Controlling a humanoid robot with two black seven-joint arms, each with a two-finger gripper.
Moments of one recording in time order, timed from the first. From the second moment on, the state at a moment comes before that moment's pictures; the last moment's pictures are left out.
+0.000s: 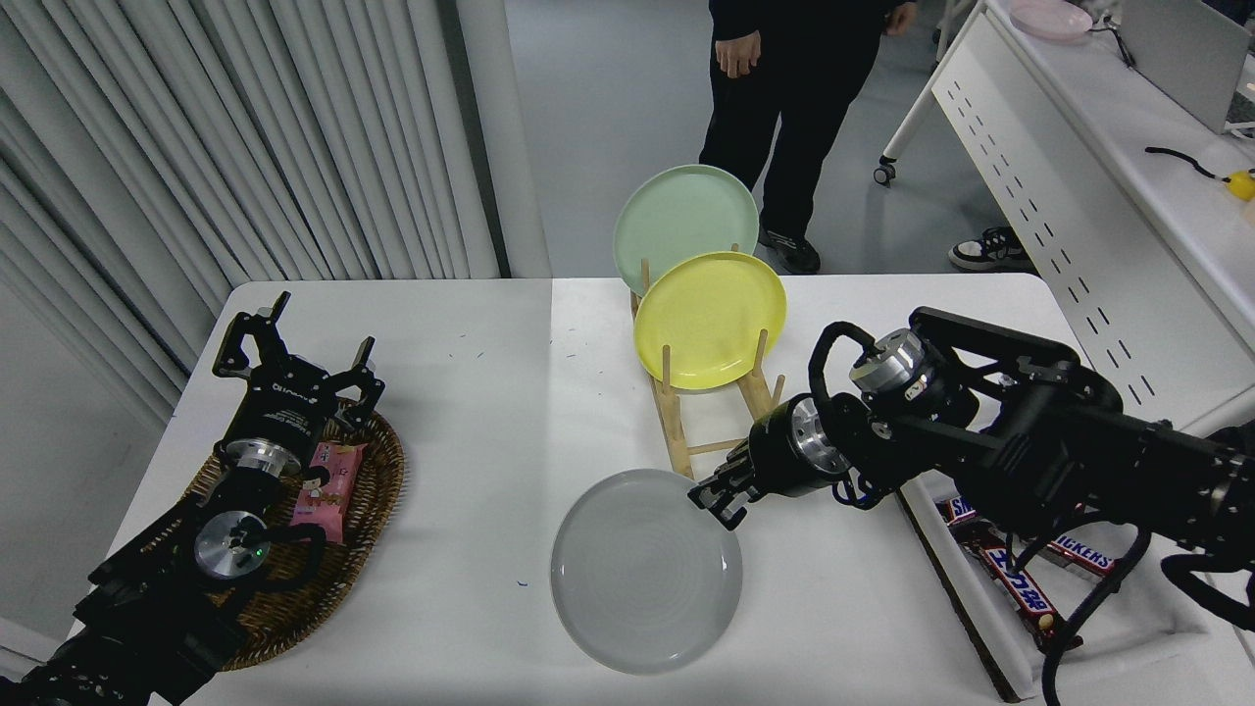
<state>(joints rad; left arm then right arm) -0.50 0.25 -1.08 -0.52 0.14 -0.57 -0.44 1.05 -0.24 0.21 1.02 1.14 -0.78 -0.35</state>
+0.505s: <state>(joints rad) -0.50 0.25 -1.08 -0.52 0.14 -0.57 -0.44 0.98 -0.09 0.28 0.85 1.14 -0.79 -0.36</state>
